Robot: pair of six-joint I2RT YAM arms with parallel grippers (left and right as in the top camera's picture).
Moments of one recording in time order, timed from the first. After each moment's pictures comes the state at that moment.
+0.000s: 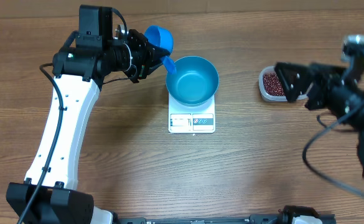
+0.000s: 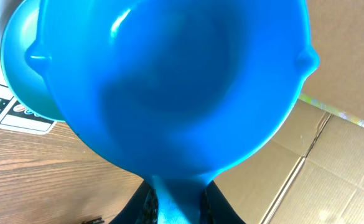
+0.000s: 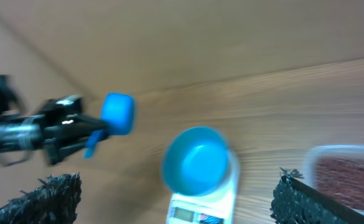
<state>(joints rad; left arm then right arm) -0.14 1.66 1.67 -0.85 0.72 -1.23 -0.10 1.10 1.50 -0.89 -0.66 0.26</state>
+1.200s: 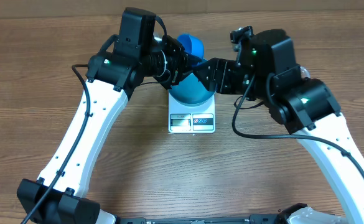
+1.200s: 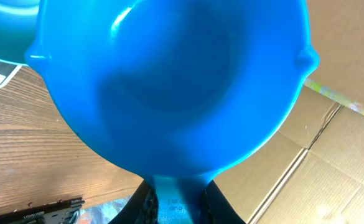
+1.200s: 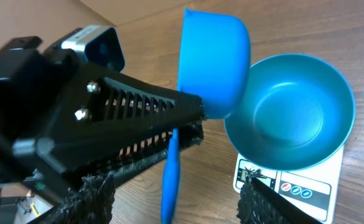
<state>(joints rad) -0.36 1.66 1.67 -0.78 0.61 -1.47 0.45 1.41 1.51 -0.77 -0.35 0.58</state>
